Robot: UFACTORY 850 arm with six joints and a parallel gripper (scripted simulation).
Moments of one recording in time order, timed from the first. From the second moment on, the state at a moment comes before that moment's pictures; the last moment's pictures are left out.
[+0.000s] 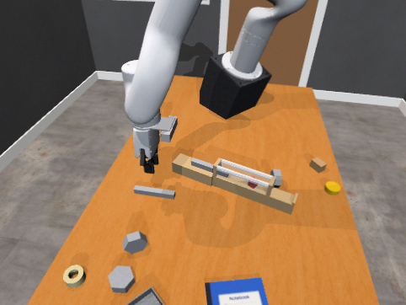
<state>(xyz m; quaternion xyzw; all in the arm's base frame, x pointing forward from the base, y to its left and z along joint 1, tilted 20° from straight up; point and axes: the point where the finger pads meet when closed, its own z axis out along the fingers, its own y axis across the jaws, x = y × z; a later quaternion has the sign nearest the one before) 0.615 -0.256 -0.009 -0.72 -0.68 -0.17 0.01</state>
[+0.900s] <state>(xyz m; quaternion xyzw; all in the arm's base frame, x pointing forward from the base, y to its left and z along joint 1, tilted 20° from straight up) 0.630 -0.236 -0.081 -0.72 -0.68 -0.17 0.01</state>
